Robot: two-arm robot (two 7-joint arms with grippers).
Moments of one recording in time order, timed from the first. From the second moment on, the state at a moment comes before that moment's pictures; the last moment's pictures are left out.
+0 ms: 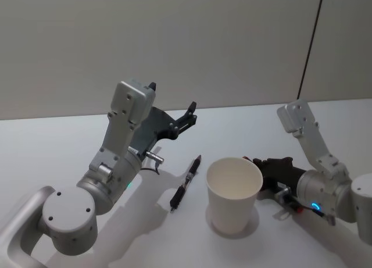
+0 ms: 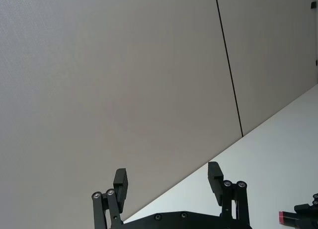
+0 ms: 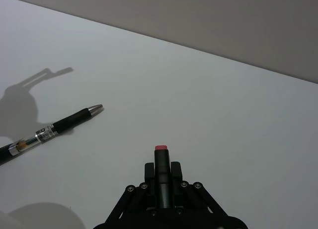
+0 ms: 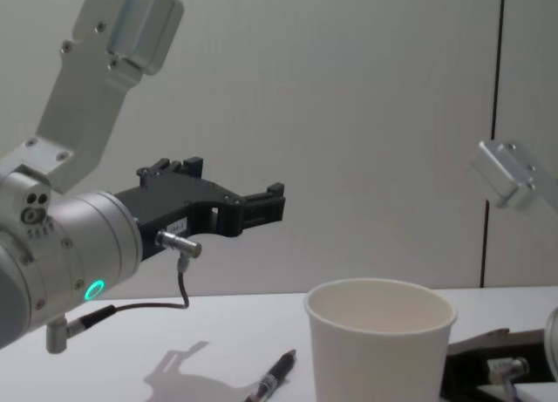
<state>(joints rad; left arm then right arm) -0.24 0.38 0.45 -1.63 -0.20 0.01 -0.01 0.24 0.24 -0.33 -1.52 0.14 0.55 0.33</state>
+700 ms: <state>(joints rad) -0.24 0.38 0.45 -1.63 -0.20 0.01 -0.01 0.24 0.23 -0.34 -1.51 0.16 0.39 0.30</state>
